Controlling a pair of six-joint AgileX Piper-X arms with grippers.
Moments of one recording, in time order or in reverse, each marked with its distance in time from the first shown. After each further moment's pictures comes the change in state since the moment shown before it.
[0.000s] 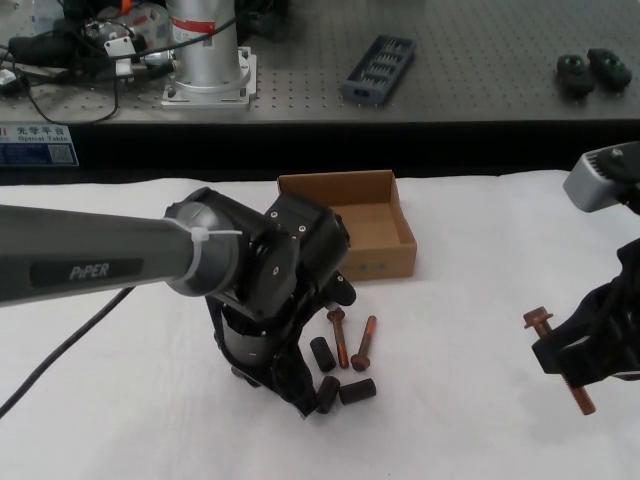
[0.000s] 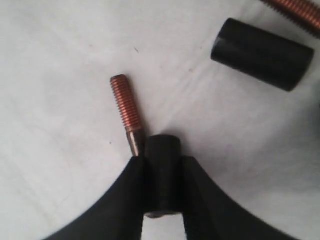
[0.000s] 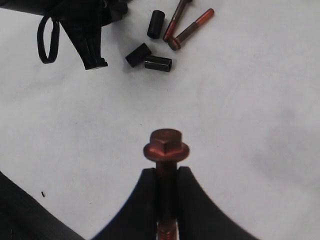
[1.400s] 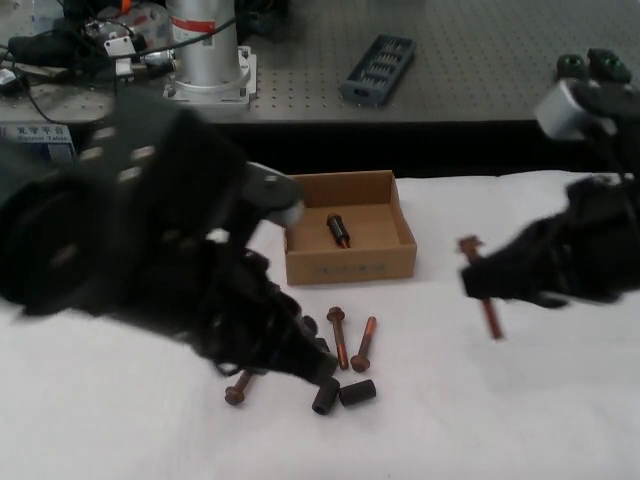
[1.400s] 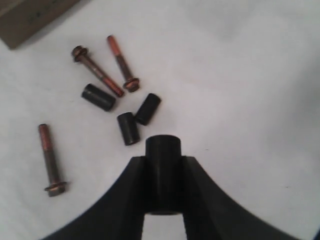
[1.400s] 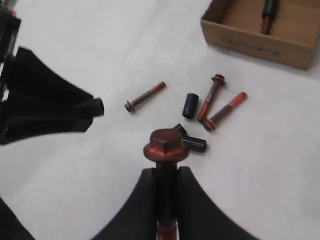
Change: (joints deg) left arm 0.4 -31.3 12.7 -1.5 24.7 -14.3; right arm 0.0 5.7 0.0 -20.1 -10.0 7.5
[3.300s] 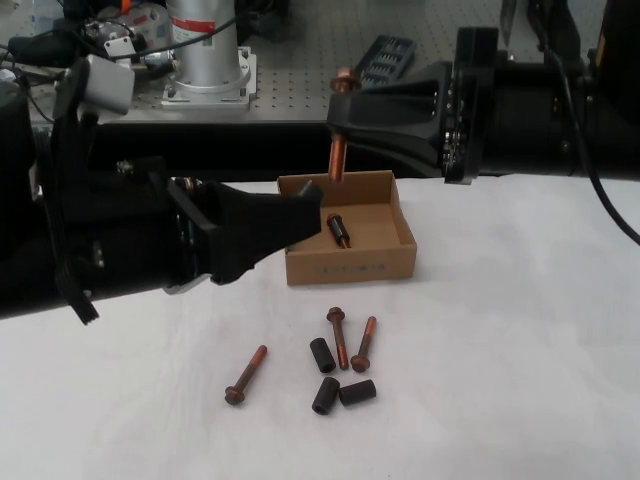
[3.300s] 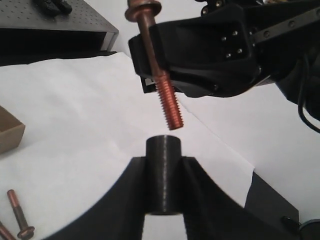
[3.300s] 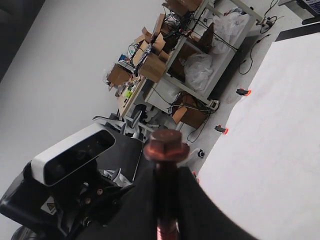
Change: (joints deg) left arm 9.4 -17.7 18.0 -42.8 27.4 -24.8; right arm 0.0 12.7 0.1 -52.9 -26.0 44.7
